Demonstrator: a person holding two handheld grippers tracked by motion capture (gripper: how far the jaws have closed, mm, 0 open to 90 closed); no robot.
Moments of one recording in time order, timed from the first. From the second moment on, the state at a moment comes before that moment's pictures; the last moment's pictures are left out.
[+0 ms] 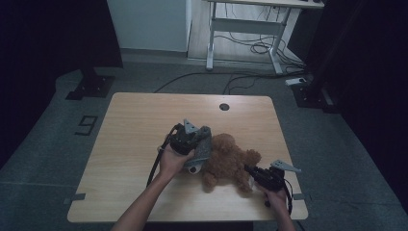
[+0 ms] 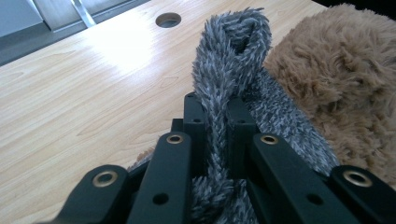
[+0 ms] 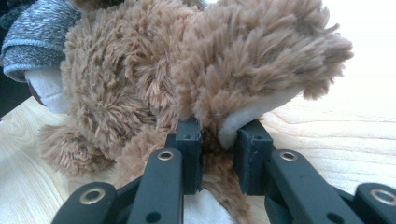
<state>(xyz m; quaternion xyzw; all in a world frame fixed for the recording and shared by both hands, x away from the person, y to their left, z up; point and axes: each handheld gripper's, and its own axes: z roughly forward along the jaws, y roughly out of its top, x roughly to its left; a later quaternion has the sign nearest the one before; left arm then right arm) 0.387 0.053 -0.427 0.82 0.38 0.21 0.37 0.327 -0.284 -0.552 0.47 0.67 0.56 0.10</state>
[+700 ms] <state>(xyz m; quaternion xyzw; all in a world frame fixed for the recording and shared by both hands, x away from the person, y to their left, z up) 0.395 0.046 -0.425 0.82 0.39 0.22 0.37 0.327 -0.285 -0.552 0.47 0.67 0.56 0.10</state>
